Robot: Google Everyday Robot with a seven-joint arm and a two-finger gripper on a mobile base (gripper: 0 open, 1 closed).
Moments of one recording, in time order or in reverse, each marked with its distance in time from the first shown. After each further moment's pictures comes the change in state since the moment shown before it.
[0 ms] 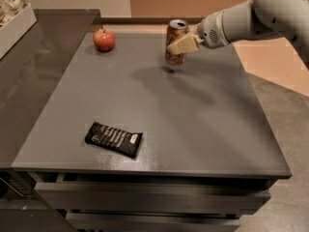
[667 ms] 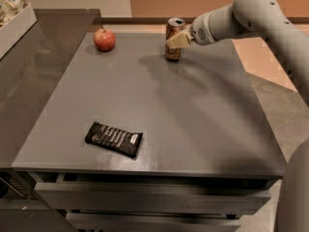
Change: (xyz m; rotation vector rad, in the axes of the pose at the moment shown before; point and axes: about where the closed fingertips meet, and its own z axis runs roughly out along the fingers) arm 0.008 -0.062 0.041 0.137 0.023 0.051
